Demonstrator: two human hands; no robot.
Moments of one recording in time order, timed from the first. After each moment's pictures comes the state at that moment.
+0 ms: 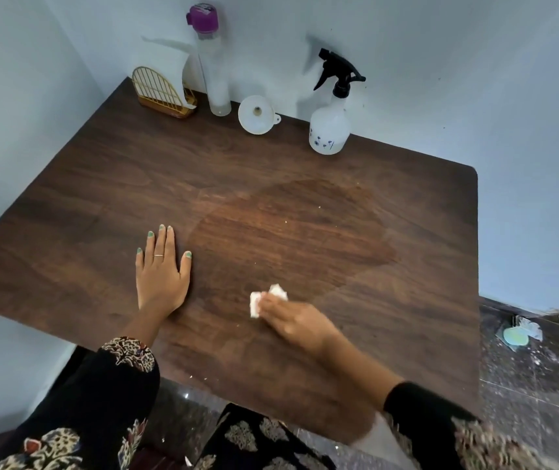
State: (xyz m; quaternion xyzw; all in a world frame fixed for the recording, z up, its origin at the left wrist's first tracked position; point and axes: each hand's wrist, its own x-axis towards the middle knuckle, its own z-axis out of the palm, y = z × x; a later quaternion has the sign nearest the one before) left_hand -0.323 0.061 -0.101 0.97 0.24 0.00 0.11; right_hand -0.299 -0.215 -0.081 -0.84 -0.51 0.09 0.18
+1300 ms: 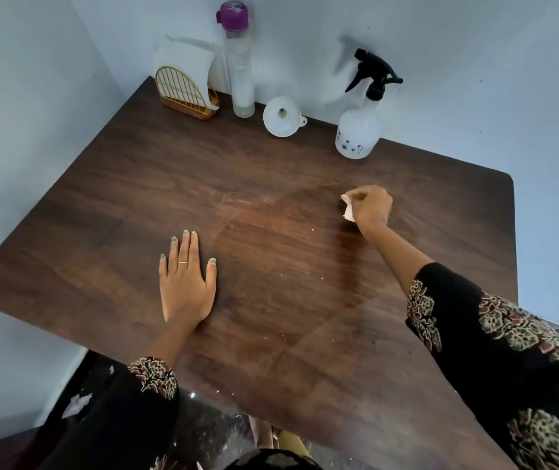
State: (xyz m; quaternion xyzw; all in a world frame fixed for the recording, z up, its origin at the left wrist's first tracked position) left_hand -0.324 0.059 -0.104 0.96 0.25 0.03 0.12; right_hand -0.109 -0.195 -0.041 -0.93 0.08 0.03 0.37
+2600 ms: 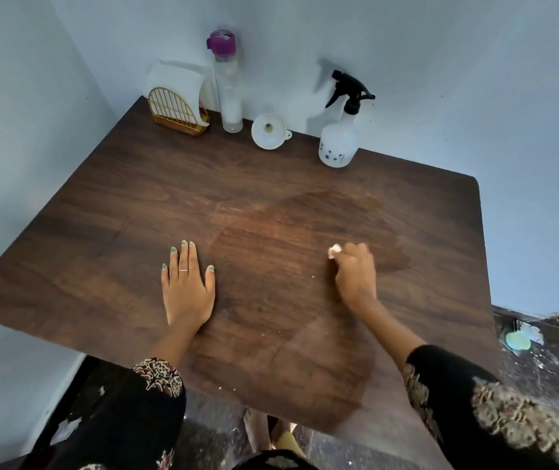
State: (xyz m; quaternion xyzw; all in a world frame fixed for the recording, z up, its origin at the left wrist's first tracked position) left_hand -0.328 0.055 -0.101 0.96 0.24 0.02 0.15; right_hand -0.233 -0.221 -0.069 -0.97 -0.12 -0.06 0.18
